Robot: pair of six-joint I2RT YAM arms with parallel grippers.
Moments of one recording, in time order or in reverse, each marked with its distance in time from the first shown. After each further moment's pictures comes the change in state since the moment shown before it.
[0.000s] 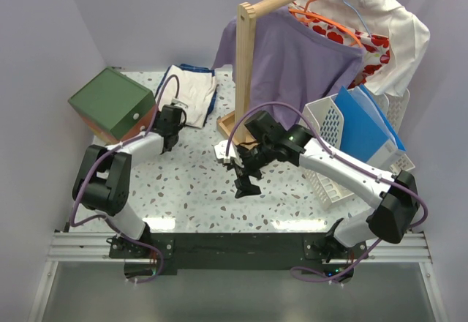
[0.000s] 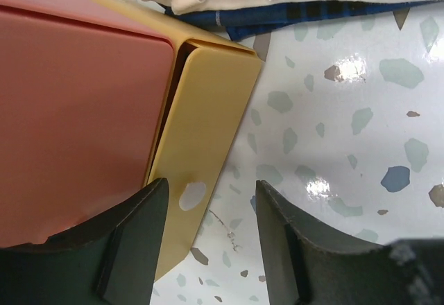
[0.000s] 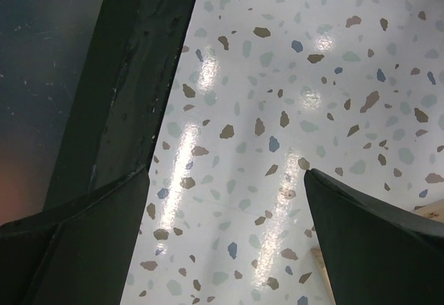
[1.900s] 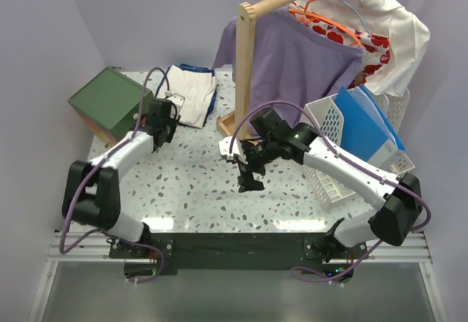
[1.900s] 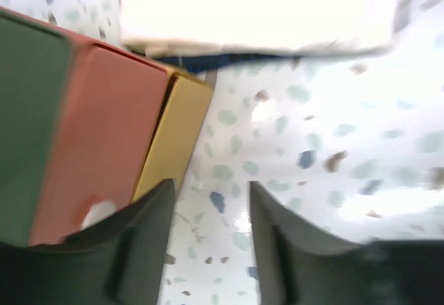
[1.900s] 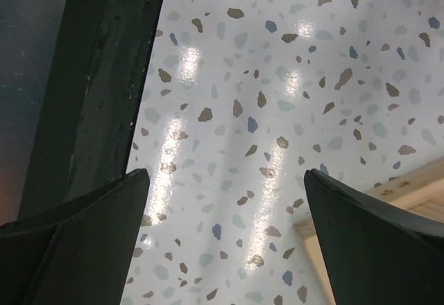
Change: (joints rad) left arm 0.047 -0.137 0.041 -0.121 0.275 -0.083; right arm -0.039 -0.022 0.000 -0.013 0.054 -0.024
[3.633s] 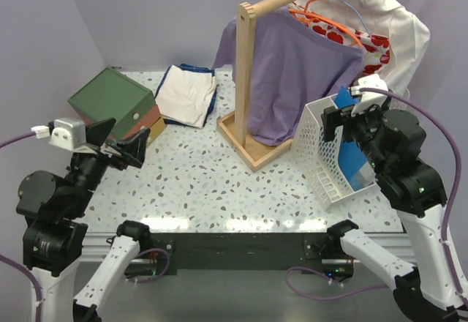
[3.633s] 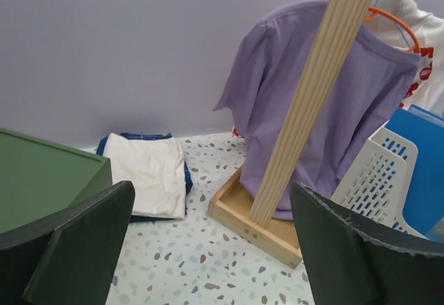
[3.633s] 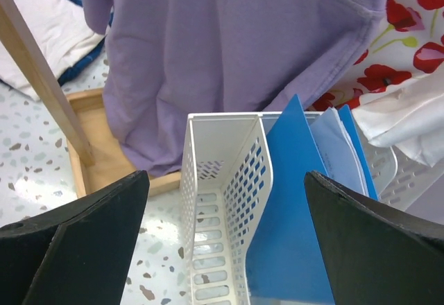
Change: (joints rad) left arm 0.003 -1.016 0.281 -0.341 0.398 -0.422; right arm -0.417 -0.600 0.104 0.045 0.880 0.584
